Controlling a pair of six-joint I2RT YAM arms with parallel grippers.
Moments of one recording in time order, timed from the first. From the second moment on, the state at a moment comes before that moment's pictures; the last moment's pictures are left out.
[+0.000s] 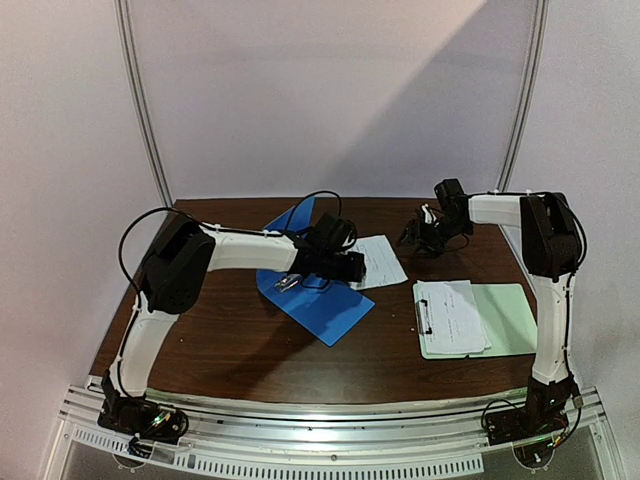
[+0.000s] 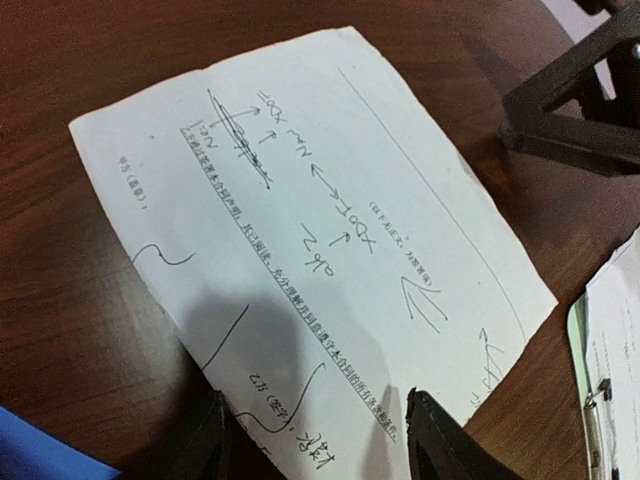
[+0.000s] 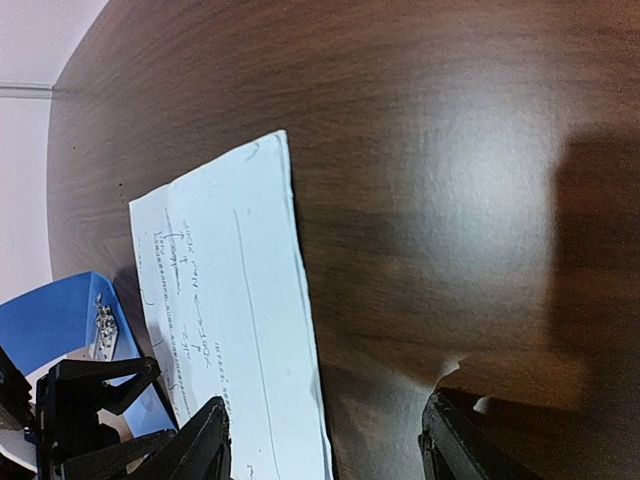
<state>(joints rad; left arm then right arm) -0.84 2.36 1.75 -0.18 -0.06 -0.52 0.24 2.22 1.66 -0.50 -0.53 0.45</state>
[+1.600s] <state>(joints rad) -0.83 2.40 1.78 -0.10 0.04 -0.55 0.28 2.15 1.53 -0.43 -0.66 0.56</state>
